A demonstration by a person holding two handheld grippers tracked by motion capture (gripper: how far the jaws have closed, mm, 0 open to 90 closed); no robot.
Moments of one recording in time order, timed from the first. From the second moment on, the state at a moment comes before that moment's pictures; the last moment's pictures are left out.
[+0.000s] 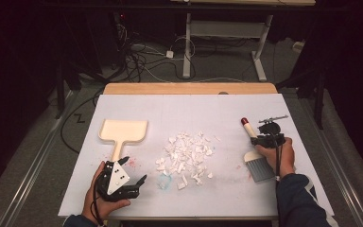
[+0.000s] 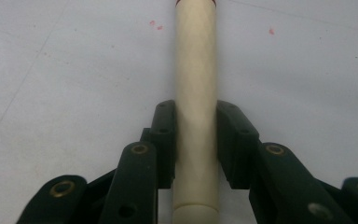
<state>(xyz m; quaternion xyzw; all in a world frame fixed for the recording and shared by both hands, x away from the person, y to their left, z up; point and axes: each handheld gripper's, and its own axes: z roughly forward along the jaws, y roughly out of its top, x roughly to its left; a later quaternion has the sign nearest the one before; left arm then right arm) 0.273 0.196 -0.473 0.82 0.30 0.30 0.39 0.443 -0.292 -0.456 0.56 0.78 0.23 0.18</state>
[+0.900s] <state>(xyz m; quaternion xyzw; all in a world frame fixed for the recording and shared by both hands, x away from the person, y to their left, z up) 0.273 0.187 -0.463 0.81 0.31 0.28 0.42 0.361 -0.327 -0.398 0.46 0.73 0.44 0.26</state>
